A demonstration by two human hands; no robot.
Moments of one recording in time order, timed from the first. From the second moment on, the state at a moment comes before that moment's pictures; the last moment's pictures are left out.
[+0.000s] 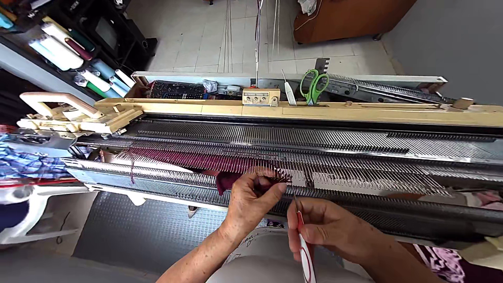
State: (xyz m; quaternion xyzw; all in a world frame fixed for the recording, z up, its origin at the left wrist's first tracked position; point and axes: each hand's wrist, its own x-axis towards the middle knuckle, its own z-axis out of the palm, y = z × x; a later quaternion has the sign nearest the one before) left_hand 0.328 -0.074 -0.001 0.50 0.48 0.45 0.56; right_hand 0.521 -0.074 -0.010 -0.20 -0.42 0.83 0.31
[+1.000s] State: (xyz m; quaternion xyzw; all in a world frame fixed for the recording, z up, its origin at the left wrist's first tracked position) left_hand 0.321 -0.071 -0.008 0.50 0.49 0.47 0.53; right_hand 0.517 -0.085 0.003 -0.18 -0.44 0.83 0.29
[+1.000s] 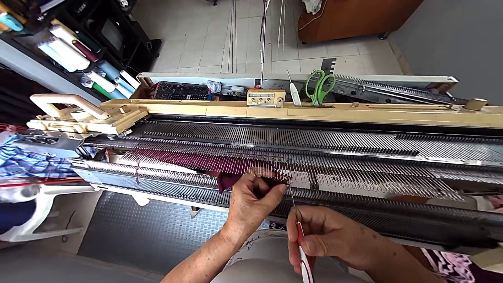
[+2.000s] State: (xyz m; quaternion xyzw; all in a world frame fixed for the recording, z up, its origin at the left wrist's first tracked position) left_hand 0.311 -0.068 -0.012 0.51 0.49 0.48 0.52; right_hand 0.509 -0.084 0.008 -0.17 -0.44 0.83 0.29
